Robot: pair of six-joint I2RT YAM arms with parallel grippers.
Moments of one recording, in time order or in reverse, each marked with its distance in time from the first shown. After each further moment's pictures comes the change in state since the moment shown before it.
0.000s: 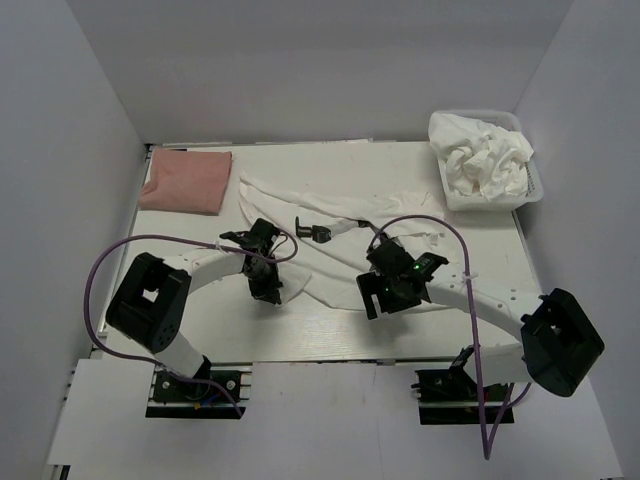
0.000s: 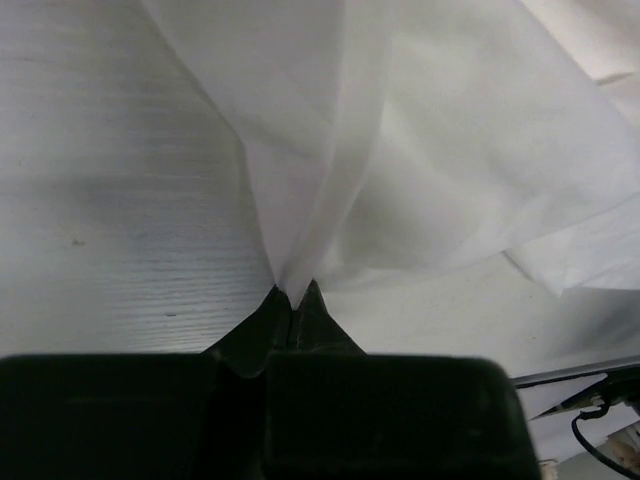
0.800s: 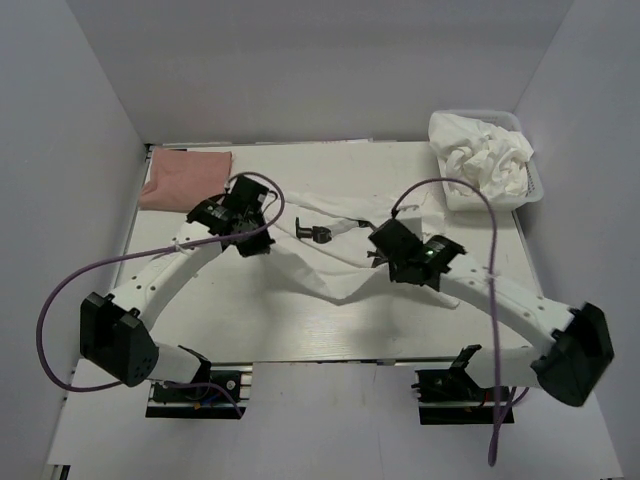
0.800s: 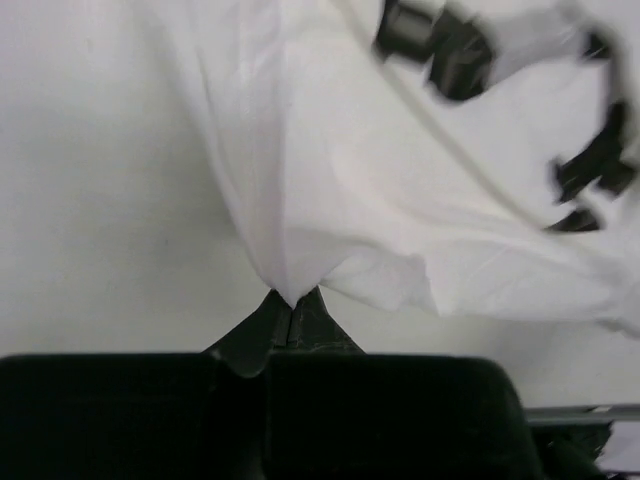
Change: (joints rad) left arm 0.007 -0.211 0.314 -0.264 -0.251 -0.032; right arm 0.040 -0.022 0.201 -0.184 0.473 0.180
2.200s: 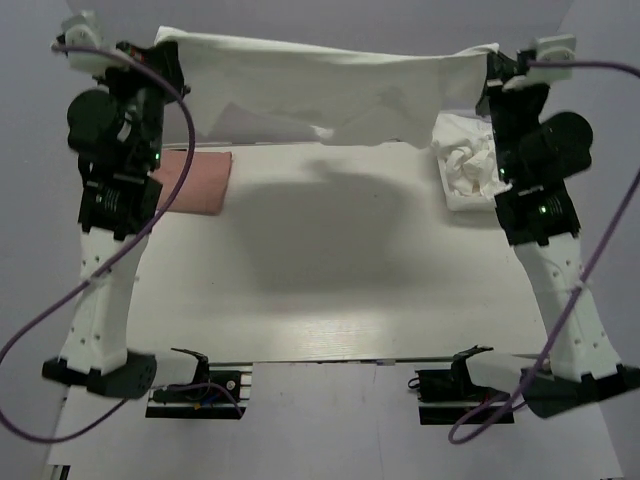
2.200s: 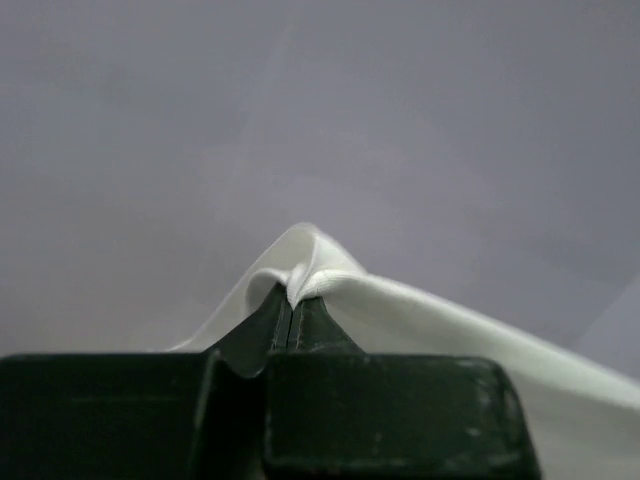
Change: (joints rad) left arm 0.237 0.002 0.802 0.660 -0.159 0.433; right arm -0.521 -0.029 0.698 0.896 -0.312 -0.858
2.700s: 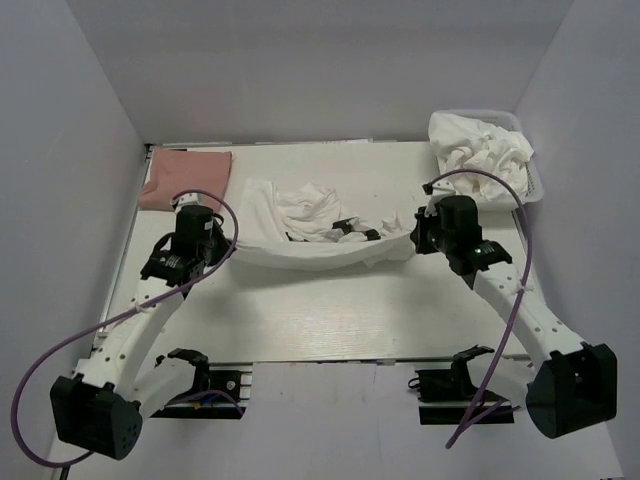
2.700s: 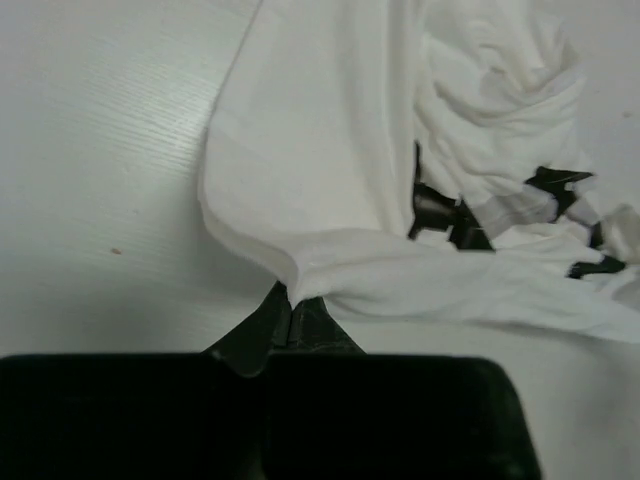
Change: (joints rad) left arm 0.000 -0.360 -1.139 -0.323 0.081 -0.301; right arm 0.011 -0.134 -0.855 -0.317 -0.235 0.317
